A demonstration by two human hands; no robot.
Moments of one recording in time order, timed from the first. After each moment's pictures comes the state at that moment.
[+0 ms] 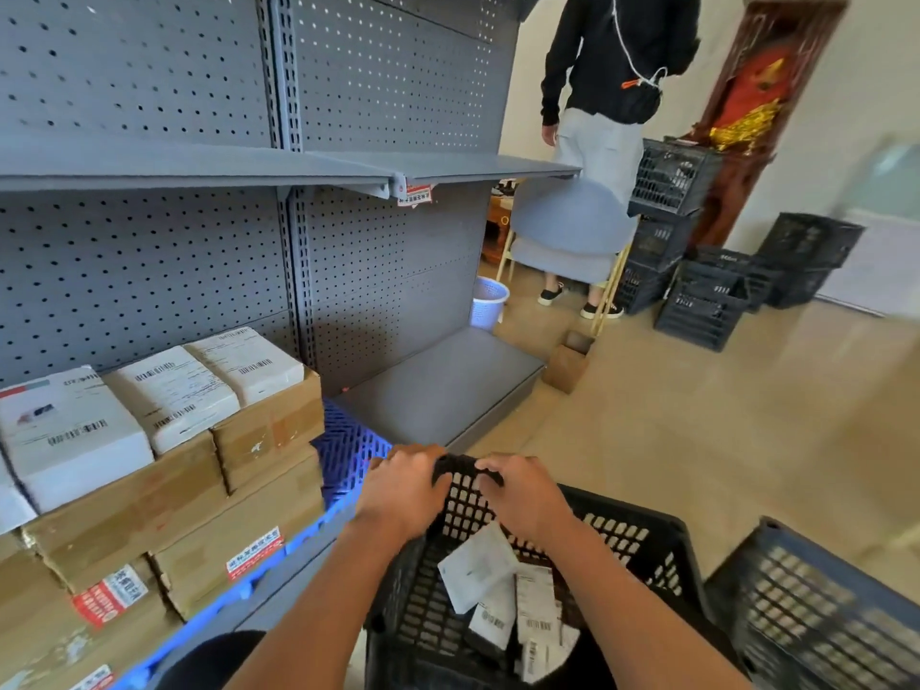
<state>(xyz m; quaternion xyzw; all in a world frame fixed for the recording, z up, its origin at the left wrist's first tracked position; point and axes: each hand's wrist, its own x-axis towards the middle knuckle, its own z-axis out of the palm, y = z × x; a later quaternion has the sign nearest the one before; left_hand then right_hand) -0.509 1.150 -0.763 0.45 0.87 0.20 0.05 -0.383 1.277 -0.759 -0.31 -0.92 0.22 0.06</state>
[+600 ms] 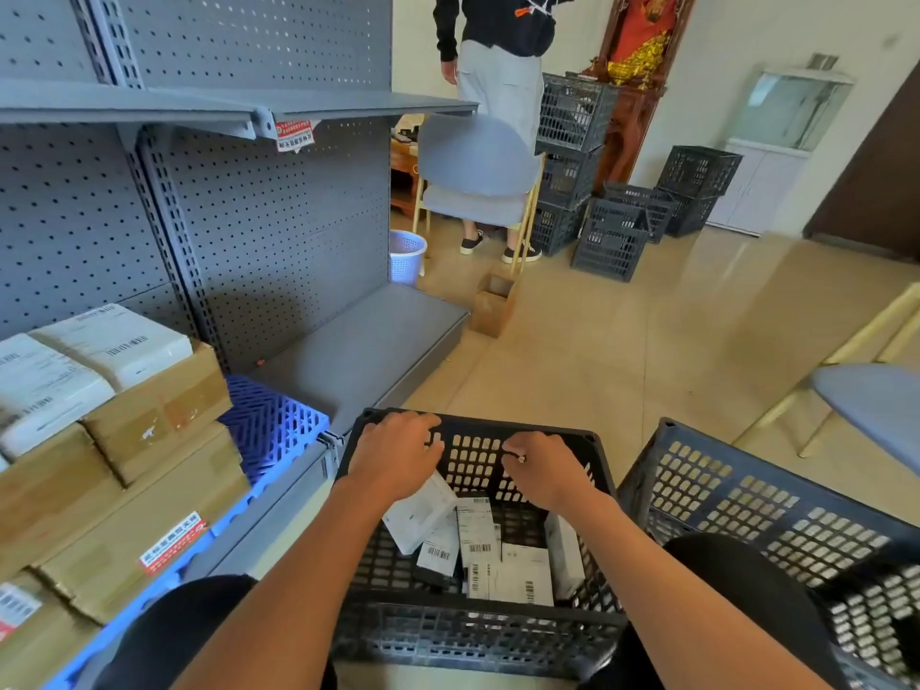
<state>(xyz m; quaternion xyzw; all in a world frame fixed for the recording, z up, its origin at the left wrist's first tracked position) -0.447 1.201 -0.777 0.55 0.81 0.18 0.07 -0.260 1.314 -0.777 -0.45 -0.86 0.24 0.04</state>
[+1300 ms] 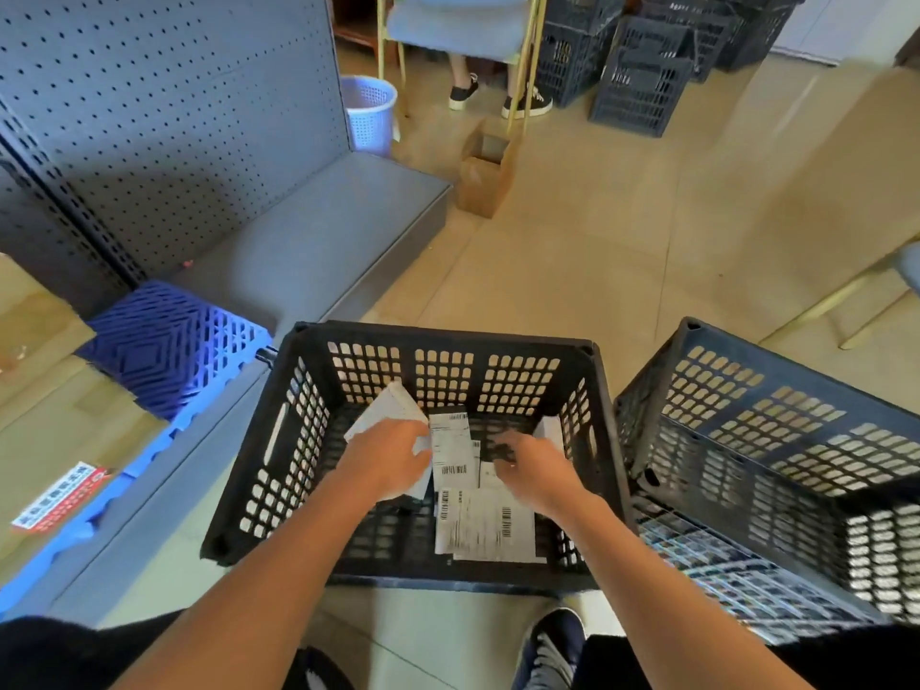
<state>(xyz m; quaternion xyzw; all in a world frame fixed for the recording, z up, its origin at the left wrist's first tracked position) -0.402 1.279 -0.919 0.52 0.81 0.04 0.26 -0.211 1.377 -0.928 -0.47 -0.82 0.32 -0.08</state>
